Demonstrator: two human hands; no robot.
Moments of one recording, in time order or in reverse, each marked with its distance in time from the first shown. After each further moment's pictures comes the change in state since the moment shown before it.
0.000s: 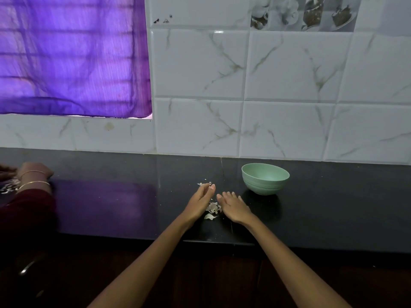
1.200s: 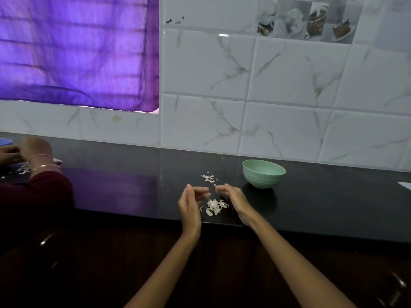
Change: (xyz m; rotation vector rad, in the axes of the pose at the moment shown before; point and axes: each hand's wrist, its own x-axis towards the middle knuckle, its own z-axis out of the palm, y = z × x) left_hand -0.091 0.024 0.009 -0.453 0.510 0.175; right_hand -0.036 -0.022 0.005 0.778 0.114 0.005
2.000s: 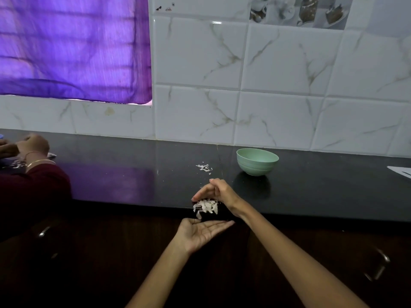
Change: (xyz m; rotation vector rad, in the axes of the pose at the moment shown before) left_hand -0.035 -0.024 -0.031 -0.929 -0.174 -1.342; right_hand -0.033 -0.008 0.010 0.072 -0.409 -0.120
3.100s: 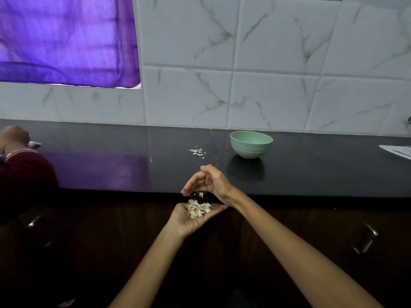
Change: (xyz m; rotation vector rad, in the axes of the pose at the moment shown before) left_hand 0.004 0.001 -0.002 0.057 0.041 0.029; right_hand -0.020 -0.014 0.018 0.139 -0.074 -0.001
